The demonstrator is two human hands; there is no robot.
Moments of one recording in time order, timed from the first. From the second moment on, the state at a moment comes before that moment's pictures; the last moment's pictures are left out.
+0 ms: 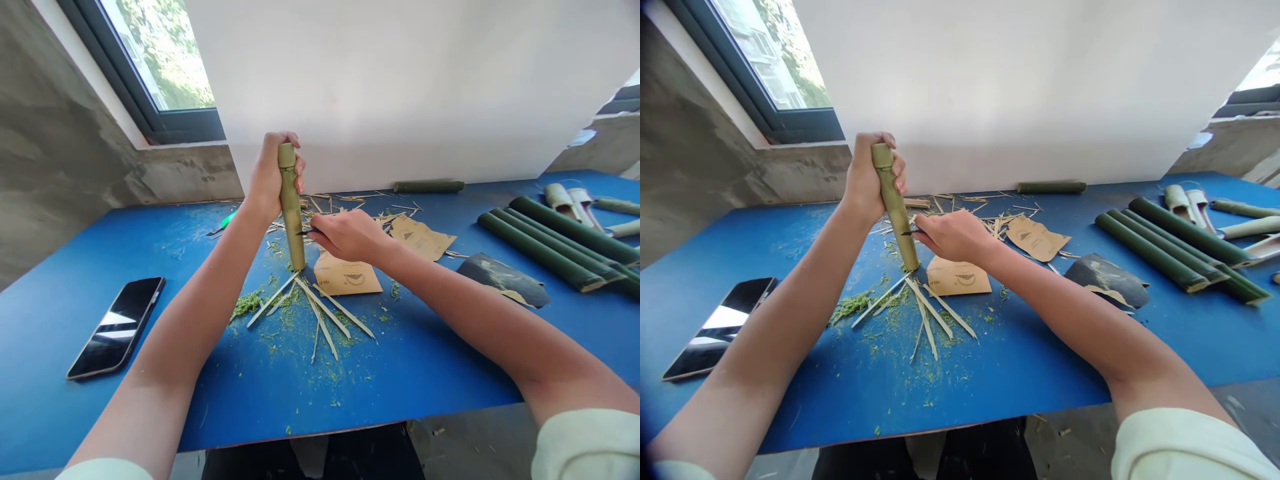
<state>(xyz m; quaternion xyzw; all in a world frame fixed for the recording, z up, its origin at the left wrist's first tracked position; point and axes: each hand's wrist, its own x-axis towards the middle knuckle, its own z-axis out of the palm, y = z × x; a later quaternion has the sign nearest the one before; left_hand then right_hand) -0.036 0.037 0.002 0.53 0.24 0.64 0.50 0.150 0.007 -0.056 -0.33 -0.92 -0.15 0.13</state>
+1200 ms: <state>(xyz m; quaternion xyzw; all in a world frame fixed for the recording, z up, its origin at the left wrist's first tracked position) -0.025 0.040 0.000 0.58 0.27 0.62 0.45 0.134 0.028 -0.096 -0.30 -0.90 0.00 0.32</state>
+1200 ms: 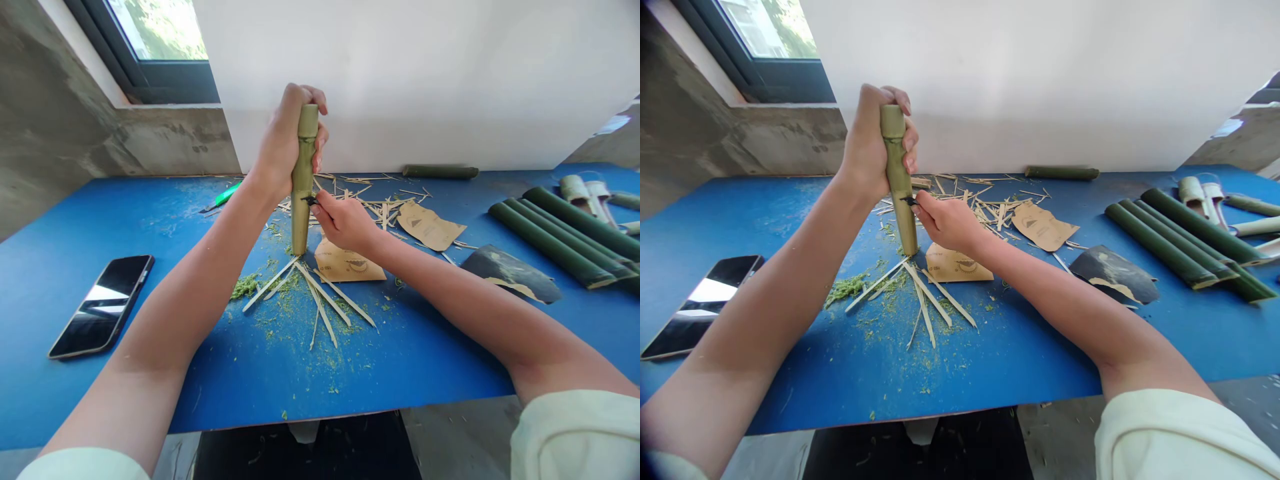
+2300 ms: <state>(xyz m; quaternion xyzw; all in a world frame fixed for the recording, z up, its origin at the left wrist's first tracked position) -0.044 0.045 -0.002 0.54 0.24 0.65 0.48 0.154 0.028 -0.099 -0.32 -0.89 0.11 0.30</state>
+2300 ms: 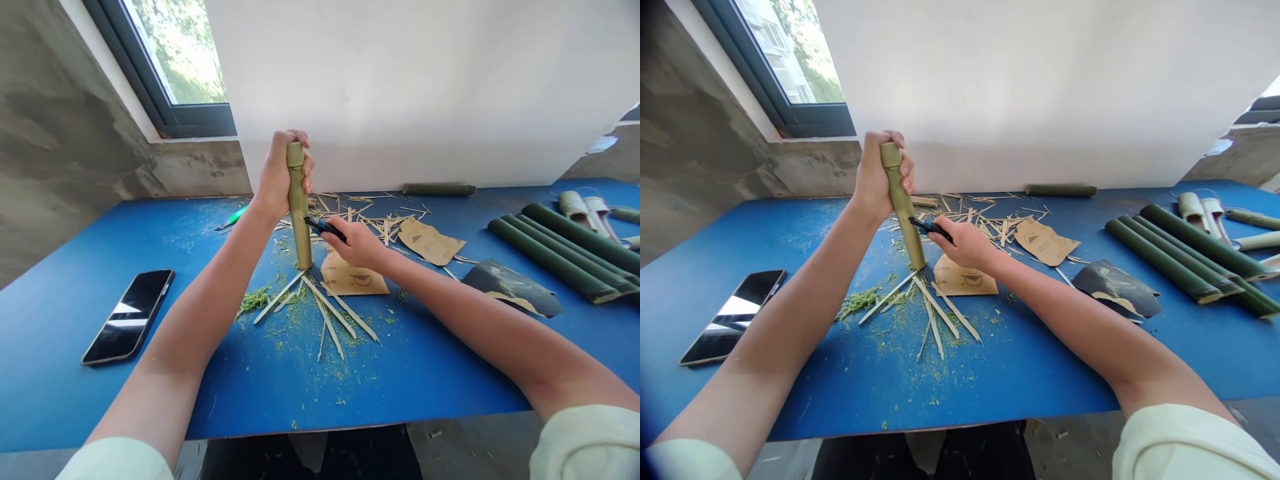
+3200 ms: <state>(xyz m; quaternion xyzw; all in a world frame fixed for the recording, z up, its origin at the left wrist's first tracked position) -0.040 0.028 0.009 0.61 0.27 0.61 0.43 0.170 0.035 -0.074 -0.30 -0.91 -0.02 0.29</state>
